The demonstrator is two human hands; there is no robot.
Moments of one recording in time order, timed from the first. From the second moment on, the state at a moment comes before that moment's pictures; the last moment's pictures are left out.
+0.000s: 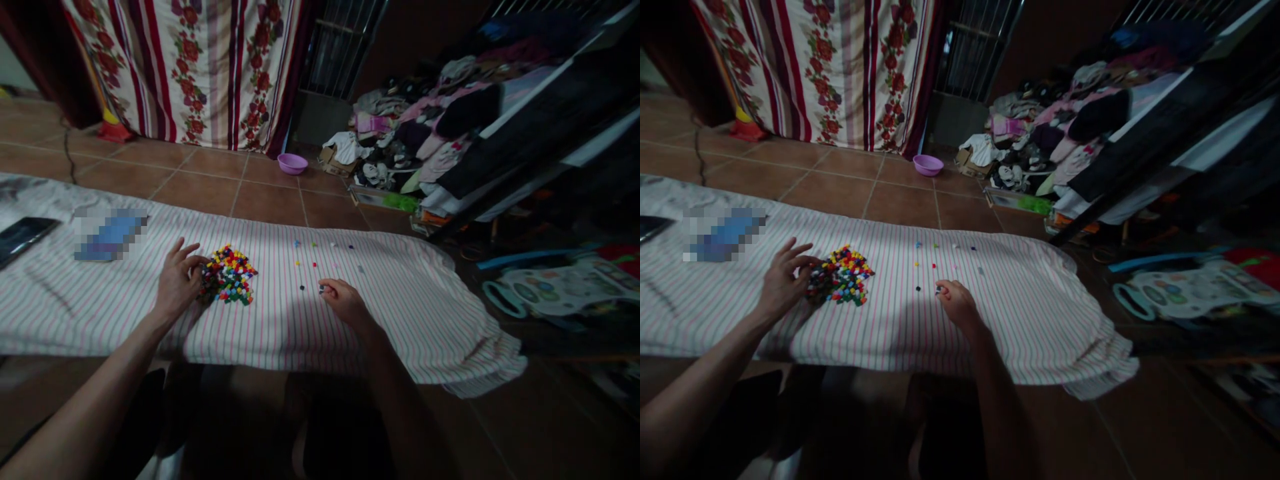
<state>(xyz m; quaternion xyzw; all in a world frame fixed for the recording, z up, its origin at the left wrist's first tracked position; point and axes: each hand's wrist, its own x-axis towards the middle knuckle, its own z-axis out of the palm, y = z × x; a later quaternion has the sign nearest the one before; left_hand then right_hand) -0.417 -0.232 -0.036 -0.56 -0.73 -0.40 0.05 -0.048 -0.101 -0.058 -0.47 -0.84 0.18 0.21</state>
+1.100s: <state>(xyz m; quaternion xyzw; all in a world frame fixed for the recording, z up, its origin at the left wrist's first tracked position) -0.430 -0.250 -0.047 -0.62 -0.70 -0.35 0.02 -0.160 -0.135 -0.037 -0.29 -0.88 0.20 0.30</state>
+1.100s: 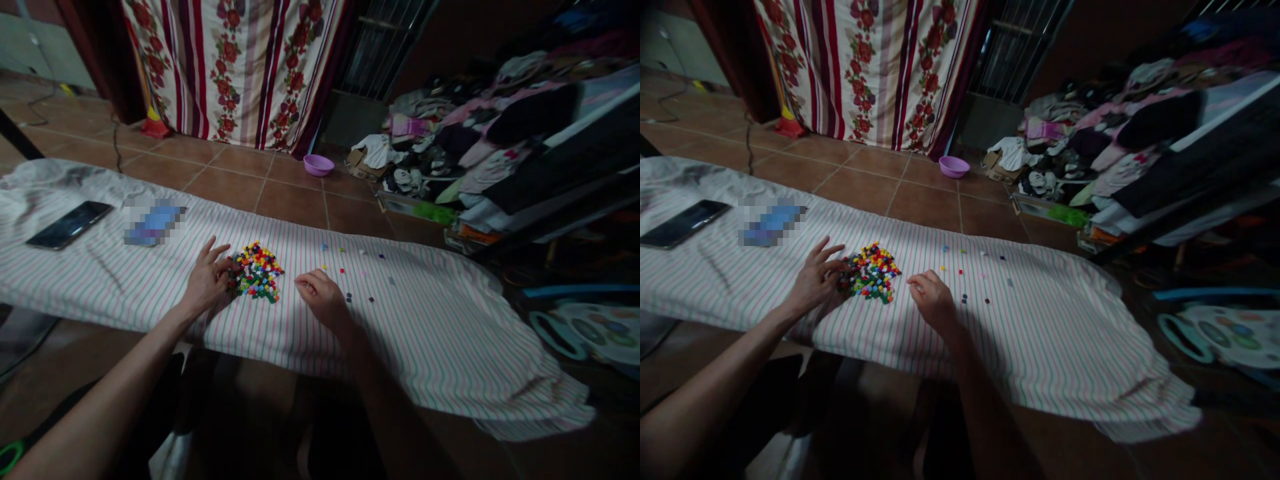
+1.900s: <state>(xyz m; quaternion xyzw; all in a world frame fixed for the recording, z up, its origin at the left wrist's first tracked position) -0.413 -0.276 -0.060 -0.71 -0.63 -0.31 -0.03 -0.240 -0.155 -0.053 -0.30 -0.91 0.17 0.22</state>
